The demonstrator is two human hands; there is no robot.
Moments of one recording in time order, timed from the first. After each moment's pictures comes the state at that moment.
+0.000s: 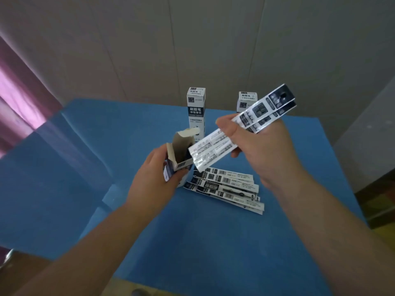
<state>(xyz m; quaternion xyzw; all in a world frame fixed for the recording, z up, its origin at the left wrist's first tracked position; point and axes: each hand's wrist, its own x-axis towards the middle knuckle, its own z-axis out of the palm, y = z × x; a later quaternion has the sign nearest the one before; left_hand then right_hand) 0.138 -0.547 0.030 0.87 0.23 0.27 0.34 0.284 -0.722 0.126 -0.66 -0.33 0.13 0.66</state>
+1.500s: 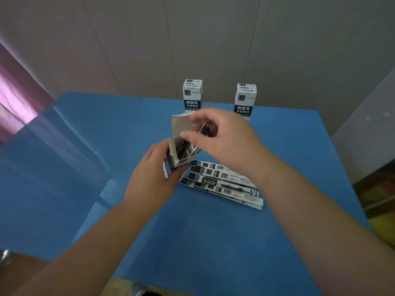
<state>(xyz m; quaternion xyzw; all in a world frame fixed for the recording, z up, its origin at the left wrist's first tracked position) 0.145 -0.547 0.027 0.89 0.20 0.27 0.31 0.290 -0.681 0.110 -0.77 -0.44 0.08 0.46</state>
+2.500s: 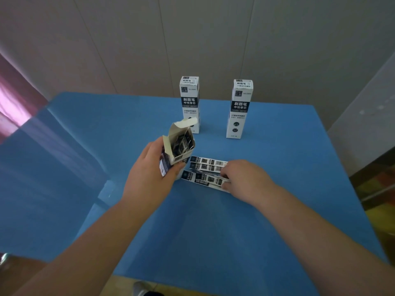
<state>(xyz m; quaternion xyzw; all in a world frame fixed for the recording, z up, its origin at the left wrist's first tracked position) 0.140 -0.544 0.024 0.88 0.22 0.26 0.32 0.303 -0.720 0.013 -0.89 -0.44 0.14 0.01</state>
